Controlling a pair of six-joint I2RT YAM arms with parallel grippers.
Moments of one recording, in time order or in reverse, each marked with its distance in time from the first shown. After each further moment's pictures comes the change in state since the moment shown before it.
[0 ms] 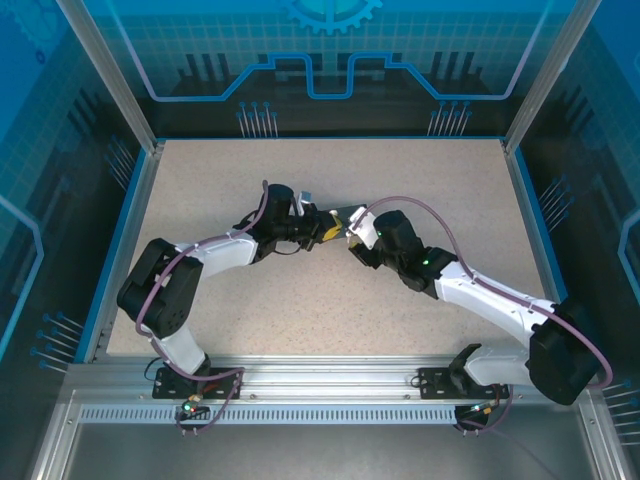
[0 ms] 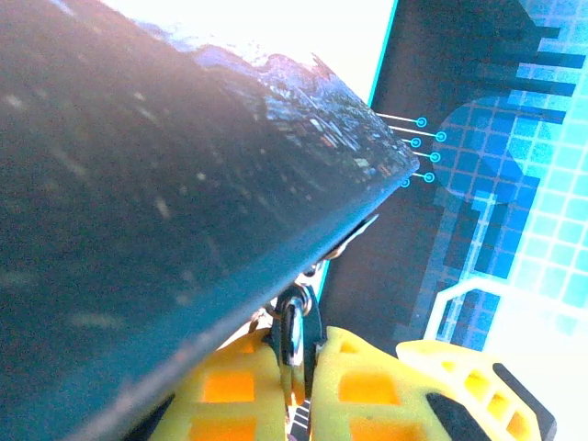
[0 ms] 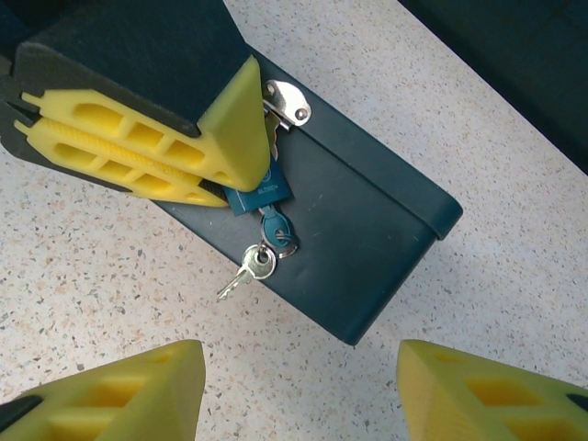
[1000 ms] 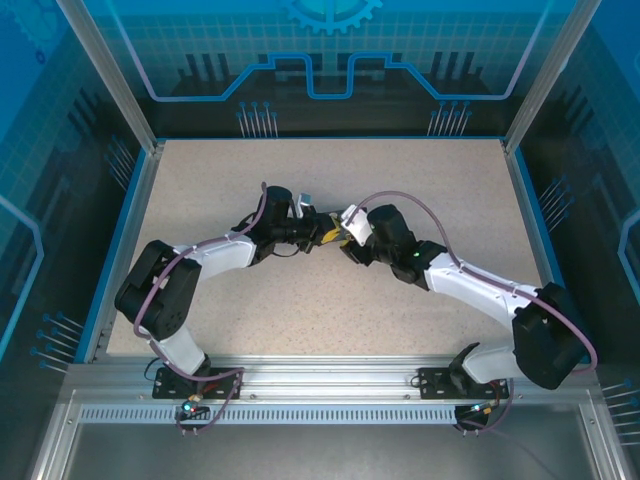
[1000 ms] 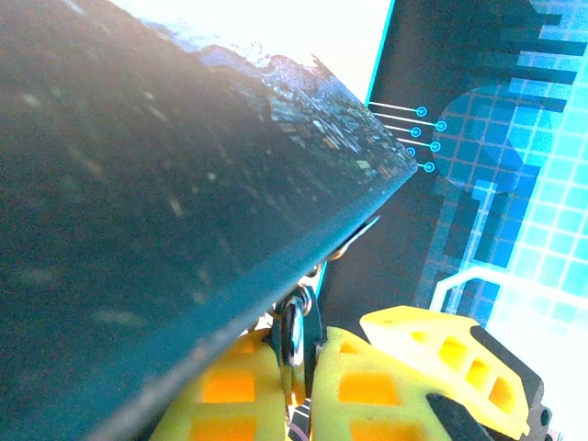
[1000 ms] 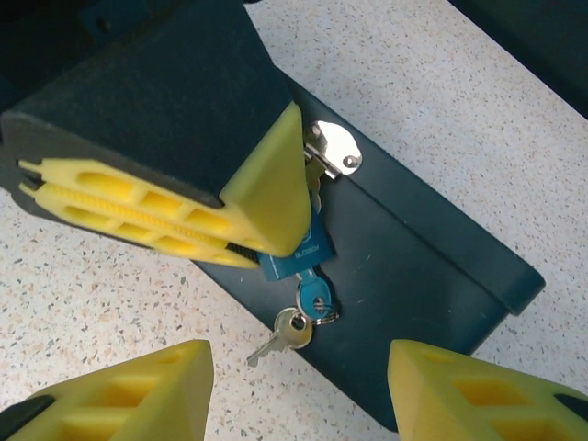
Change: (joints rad) left arm 0.001 -0.017 -0.026 0.011 0.020 0.002; right arm -0.021 0.107 0.047 0.042 -0.127 0.013
